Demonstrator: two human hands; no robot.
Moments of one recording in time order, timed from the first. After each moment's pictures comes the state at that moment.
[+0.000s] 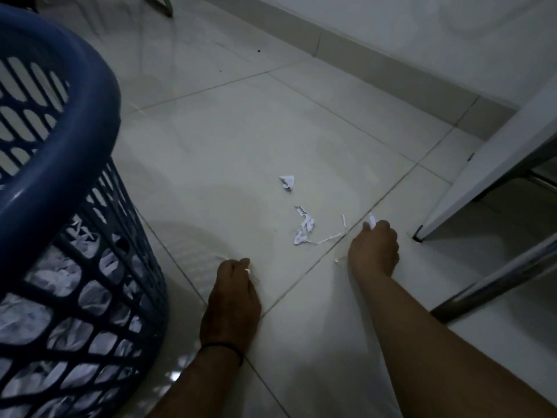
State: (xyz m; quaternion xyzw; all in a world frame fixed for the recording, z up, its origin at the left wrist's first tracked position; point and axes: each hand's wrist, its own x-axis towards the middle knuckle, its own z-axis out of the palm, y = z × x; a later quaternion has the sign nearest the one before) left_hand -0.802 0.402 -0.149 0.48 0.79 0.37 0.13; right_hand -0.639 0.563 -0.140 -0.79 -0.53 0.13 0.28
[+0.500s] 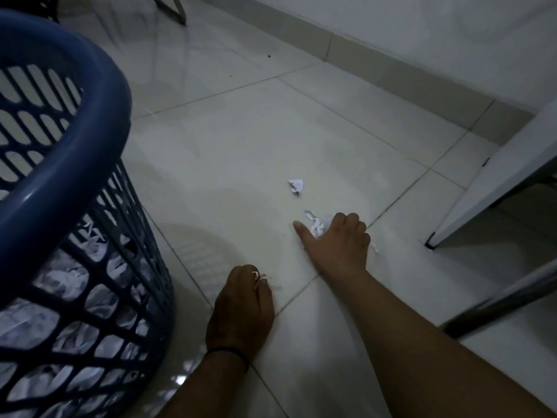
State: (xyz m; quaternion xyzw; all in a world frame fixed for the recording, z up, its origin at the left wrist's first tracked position) left_hand -0.802 0.403 -0.150 0.48 0.78 0.38 0.11; right_hand -0.694 0.551 -0.141 -0.67 -0.72 0.03 0.14
